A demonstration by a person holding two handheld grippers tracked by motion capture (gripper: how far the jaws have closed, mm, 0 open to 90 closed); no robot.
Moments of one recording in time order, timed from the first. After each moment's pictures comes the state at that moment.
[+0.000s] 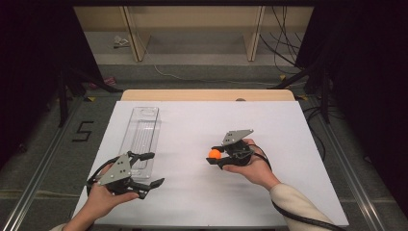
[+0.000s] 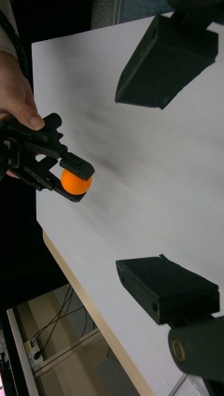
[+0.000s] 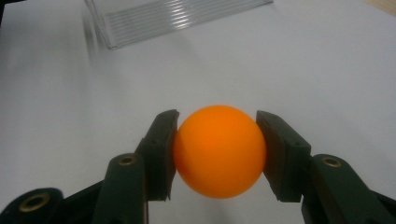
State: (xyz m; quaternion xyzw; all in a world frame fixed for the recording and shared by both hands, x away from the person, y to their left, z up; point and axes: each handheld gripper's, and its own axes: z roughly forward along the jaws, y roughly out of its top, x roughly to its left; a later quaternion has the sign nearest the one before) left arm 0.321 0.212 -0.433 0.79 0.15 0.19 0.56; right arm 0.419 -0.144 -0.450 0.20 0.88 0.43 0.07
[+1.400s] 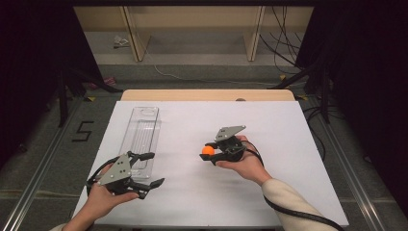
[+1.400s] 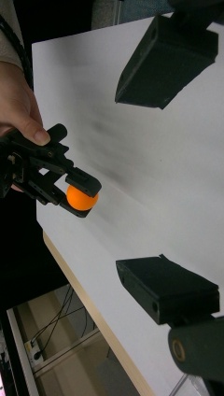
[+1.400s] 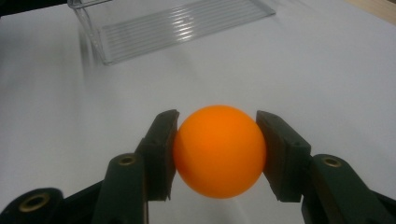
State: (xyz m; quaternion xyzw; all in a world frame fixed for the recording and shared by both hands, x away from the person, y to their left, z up) left arm 0.321 0.212 -0.433 0.79 0.15 0.19 0.56; right arm 0.431 -0.125 -0.450 0.20 0.87 0.44 0.07
